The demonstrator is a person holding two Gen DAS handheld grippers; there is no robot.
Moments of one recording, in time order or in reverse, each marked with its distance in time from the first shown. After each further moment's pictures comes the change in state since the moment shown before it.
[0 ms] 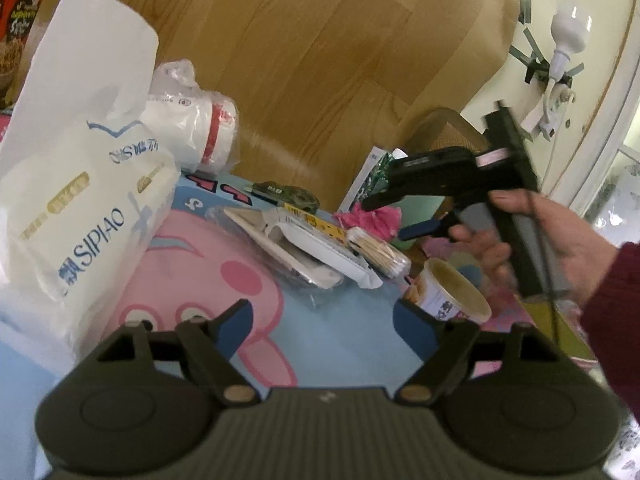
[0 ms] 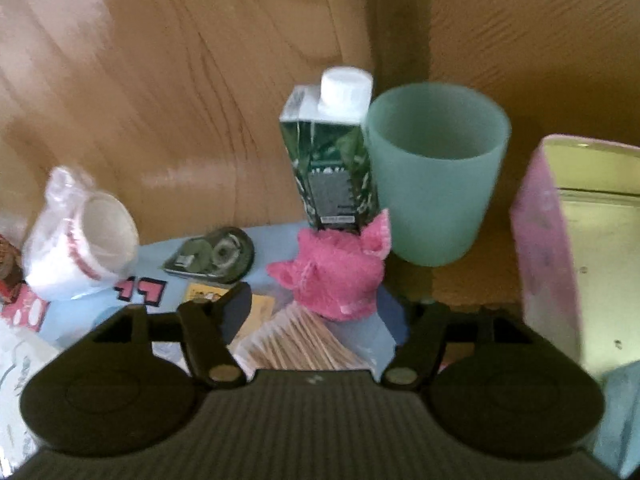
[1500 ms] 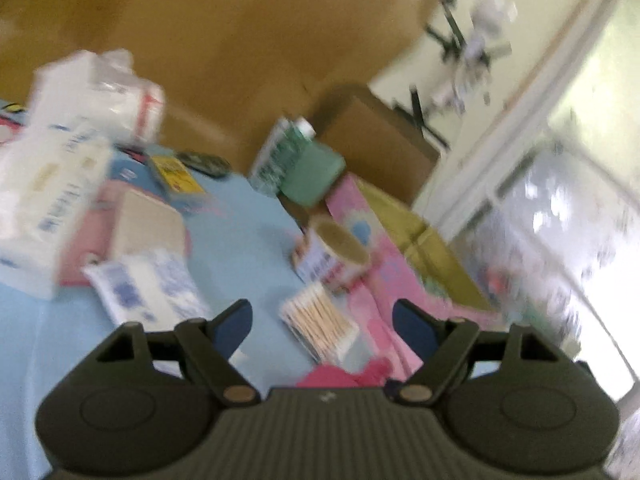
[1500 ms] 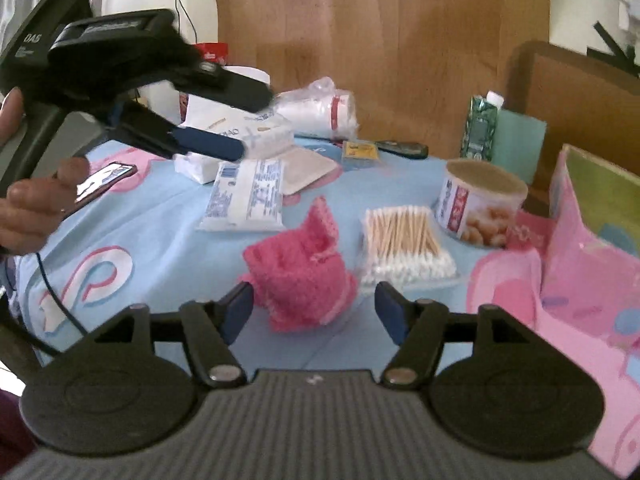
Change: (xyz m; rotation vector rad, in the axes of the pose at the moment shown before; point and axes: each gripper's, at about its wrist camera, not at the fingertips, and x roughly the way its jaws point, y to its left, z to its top) left arm -0.066 -0.049 0.002 0.038 0.160 -0.197; right arm -0.151 0.004 -0.293 -0.541 -0.331 0.293
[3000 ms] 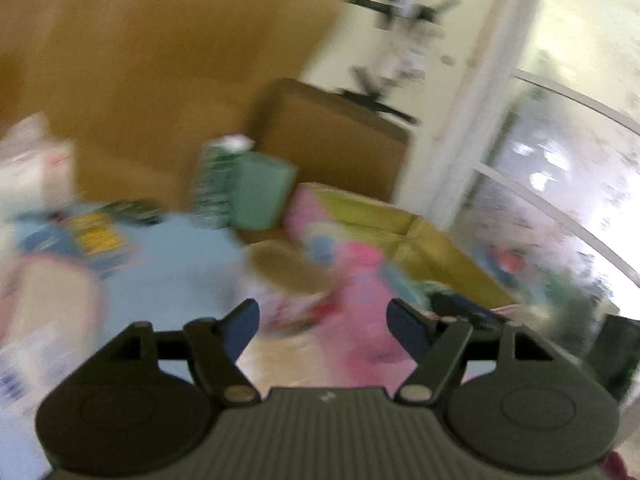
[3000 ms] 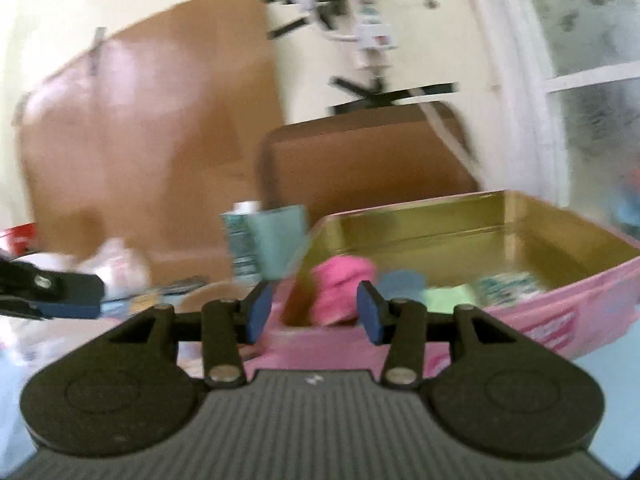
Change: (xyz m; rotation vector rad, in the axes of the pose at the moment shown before) left arm 0.064 -0.050 0.002 0.179 -0.067 0.065; right arm -0.057 -0.108 -0.015 0.356 -0.386 -0.441
